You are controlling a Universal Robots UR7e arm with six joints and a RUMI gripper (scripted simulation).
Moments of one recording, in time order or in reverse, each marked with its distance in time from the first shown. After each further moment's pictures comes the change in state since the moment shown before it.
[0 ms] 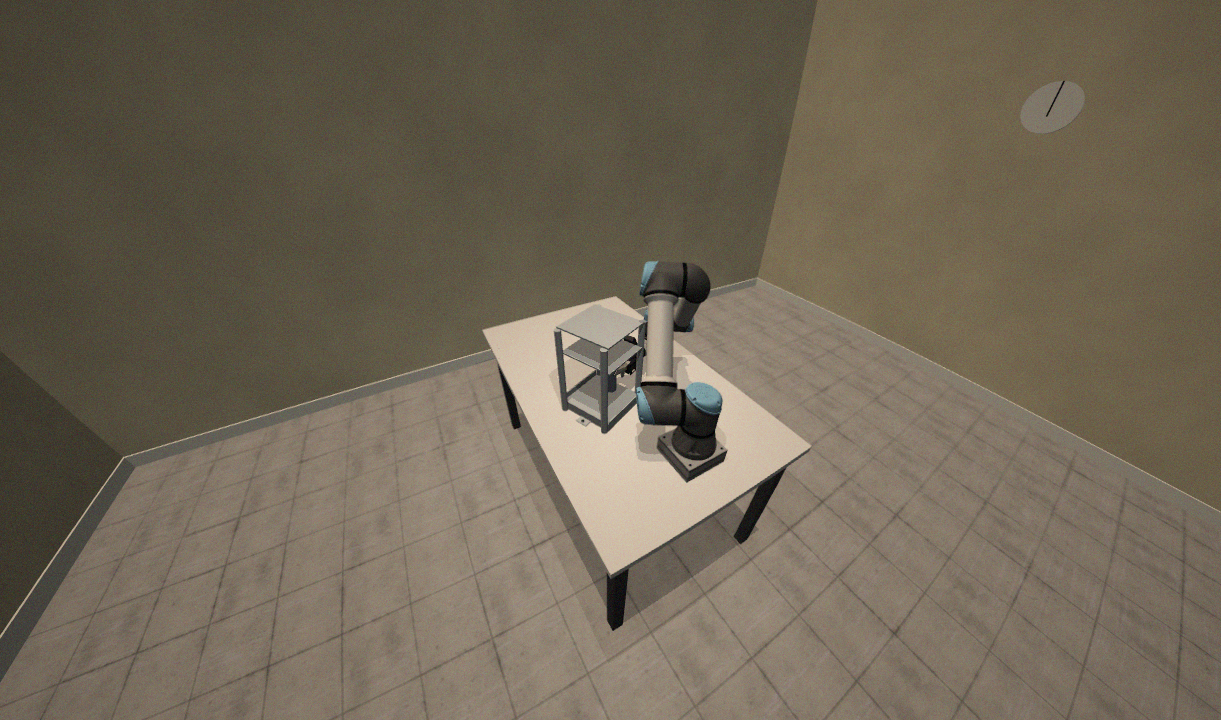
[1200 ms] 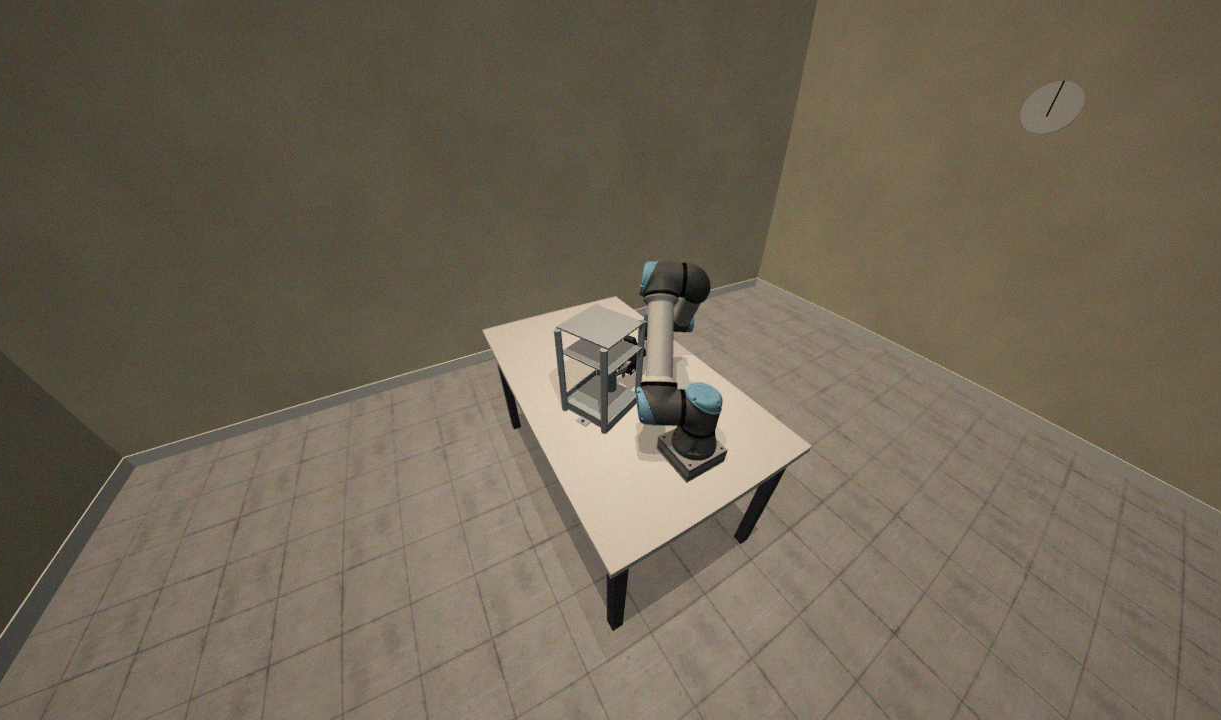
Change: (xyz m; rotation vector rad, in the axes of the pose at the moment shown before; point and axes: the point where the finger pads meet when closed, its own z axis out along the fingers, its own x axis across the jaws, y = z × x) arm 0.000 0.000 0.000 0.000 0.000 0.000
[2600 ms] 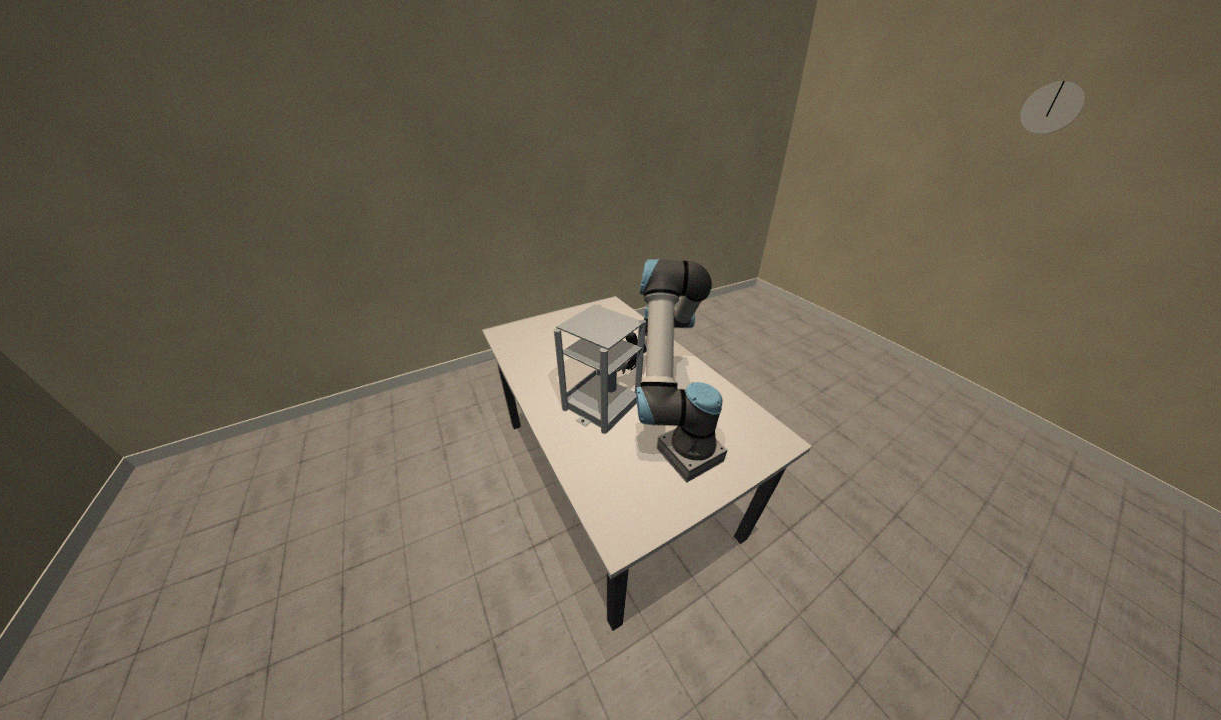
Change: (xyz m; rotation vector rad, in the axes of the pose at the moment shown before) arm 0.000 -0.021 -0.002 0.000 0.000 0.000
